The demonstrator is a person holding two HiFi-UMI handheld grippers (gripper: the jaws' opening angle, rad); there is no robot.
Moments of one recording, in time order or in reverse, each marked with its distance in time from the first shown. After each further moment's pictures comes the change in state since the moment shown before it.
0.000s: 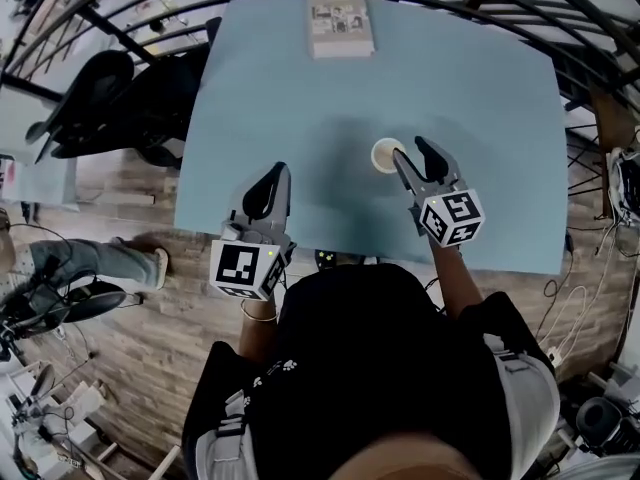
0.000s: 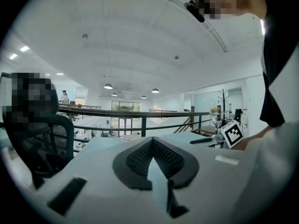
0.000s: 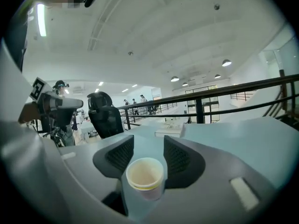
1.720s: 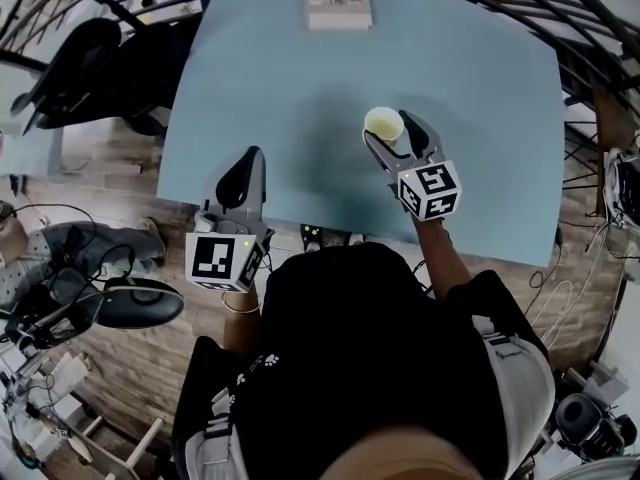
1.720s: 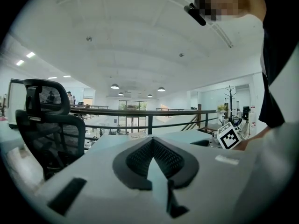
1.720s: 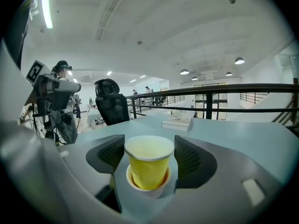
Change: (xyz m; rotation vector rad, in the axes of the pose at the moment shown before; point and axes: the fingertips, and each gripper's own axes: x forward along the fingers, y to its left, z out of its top) left arm -0.022 -0.003 -0.003 -0.007 0.019 0.097; right arm 0.021 0.011 -0.029 -0.089 0.119 0.078
